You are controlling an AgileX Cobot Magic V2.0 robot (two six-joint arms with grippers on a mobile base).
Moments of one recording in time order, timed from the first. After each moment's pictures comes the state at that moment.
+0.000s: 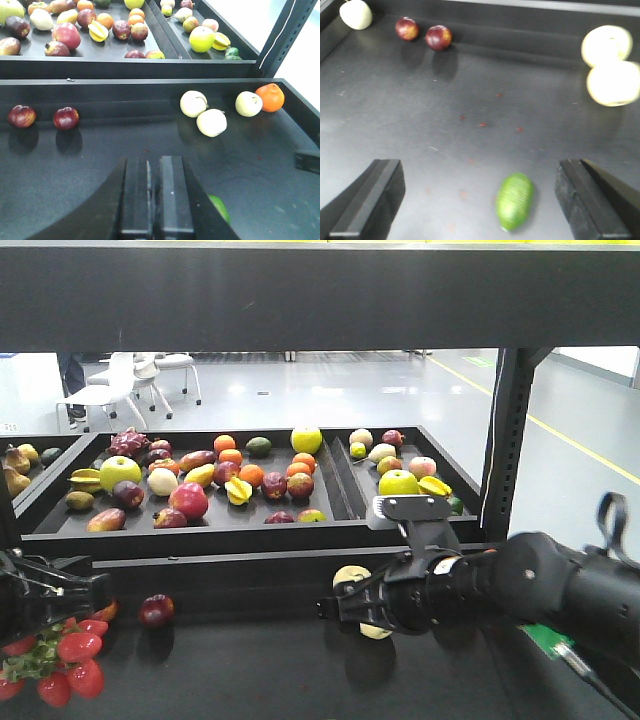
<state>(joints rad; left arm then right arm) -0.40 1.10 -0.98 0.47 0.39 -0.69 0.36 1.74 -1.36 0.53 0.38 -0.37</state>
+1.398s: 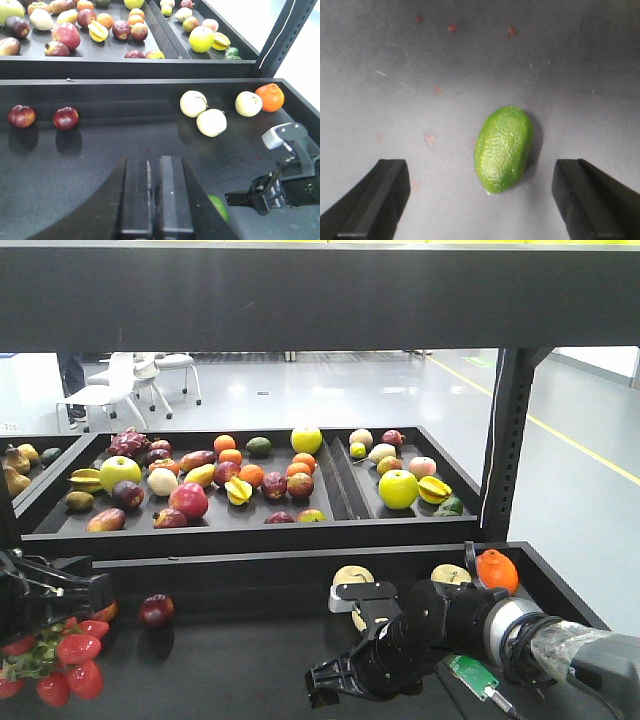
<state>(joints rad) -0.40 1.10 -0.98 0.47 0.39 -0.69 0.36 2.16 -1.61 0.35 0.58 -0.18</state>
